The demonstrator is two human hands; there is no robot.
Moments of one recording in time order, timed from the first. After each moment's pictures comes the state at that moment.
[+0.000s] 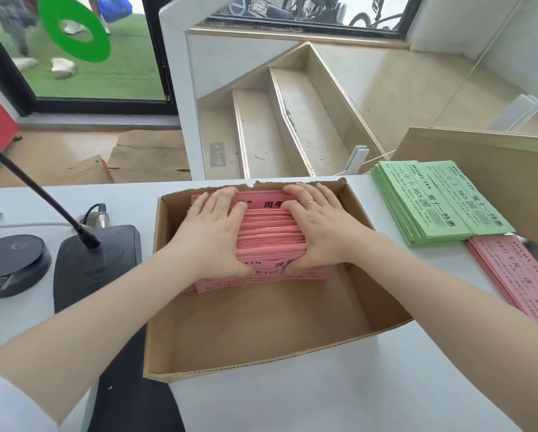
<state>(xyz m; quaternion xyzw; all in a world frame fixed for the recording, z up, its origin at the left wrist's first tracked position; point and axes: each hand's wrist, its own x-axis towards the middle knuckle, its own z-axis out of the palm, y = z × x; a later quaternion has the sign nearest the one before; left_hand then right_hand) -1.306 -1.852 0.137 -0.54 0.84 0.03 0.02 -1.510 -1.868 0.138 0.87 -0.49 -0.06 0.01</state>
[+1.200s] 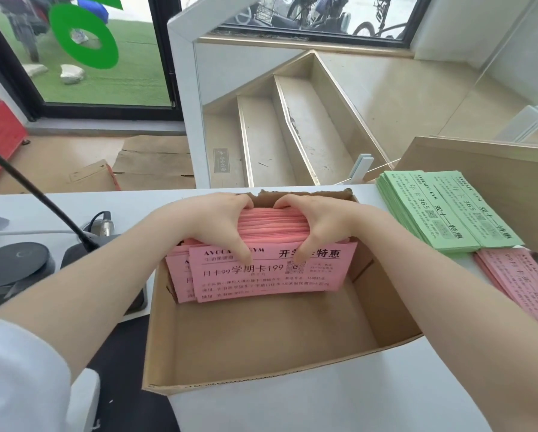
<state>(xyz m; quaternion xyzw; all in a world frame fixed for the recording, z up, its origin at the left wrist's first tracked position) -1.298 -1.901 0.170 -0.52 0.82 0.23 0.09 -1.509 -1.908 0.164 0.81 -0.51 -0.08 -0.29</state>
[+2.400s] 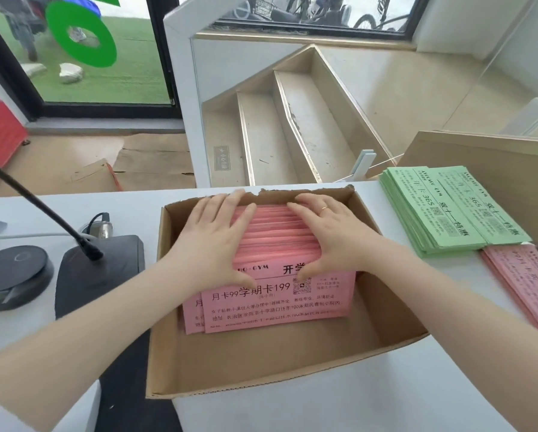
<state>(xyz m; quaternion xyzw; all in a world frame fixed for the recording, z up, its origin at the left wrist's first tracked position) -1.299 -1.857 0.140 -0.52 0.85 0.02 0.04 -1.518 -1.874 0.144 0.85 -0.51 -0.06 -0.08</state>
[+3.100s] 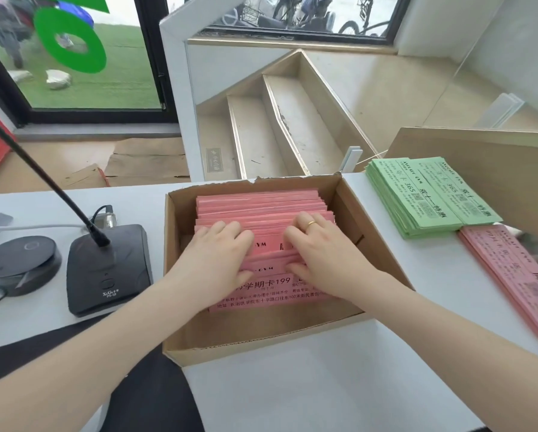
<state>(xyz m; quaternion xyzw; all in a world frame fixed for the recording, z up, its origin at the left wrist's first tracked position) -1.299 -1.806 0.139 -0.49 0.87 0.01 -0.03 -1.490 -1.802 0.140 0.86 -0.50 0.04 0.01</state>
